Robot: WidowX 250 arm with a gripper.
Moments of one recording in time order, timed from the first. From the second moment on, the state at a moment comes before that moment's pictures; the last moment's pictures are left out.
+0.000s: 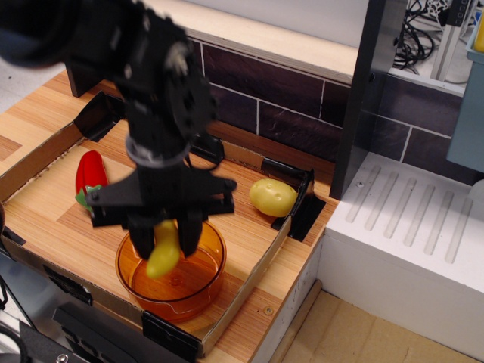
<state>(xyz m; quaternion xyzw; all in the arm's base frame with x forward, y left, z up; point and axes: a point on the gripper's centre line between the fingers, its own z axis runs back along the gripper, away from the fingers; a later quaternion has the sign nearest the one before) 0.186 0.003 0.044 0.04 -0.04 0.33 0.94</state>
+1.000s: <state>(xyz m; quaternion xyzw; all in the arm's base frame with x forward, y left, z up) 0.221 0.030 0.144 0.00 -0.03 0.40 0.92</state>
